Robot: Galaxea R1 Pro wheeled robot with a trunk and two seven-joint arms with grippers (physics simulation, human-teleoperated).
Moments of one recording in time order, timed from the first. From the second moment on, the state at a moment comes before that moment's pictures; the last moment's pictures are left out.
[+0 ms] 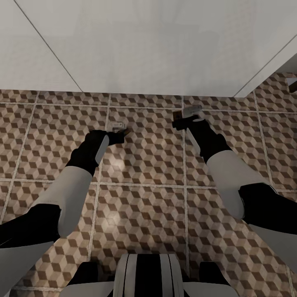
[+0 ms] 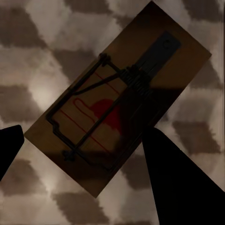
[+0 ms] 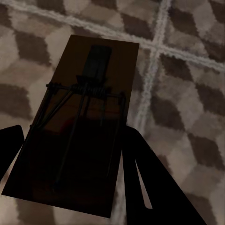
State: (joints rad) left arm -1.31 -0.11 -0.01 -0.73 0.03 0.67 0.00; right arm -1.46 0.09 0.13 -0.55 0.13 0.41 -0.03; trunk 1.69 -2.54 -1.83
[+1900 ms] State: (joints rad) left arm -1.36 -0.11 -0.03 -0.77 0.03 0.51 -0.01; right arm -1.46 0.09 0.13 -0.54 0.13 0.37 -0.03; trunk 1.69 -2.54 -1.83
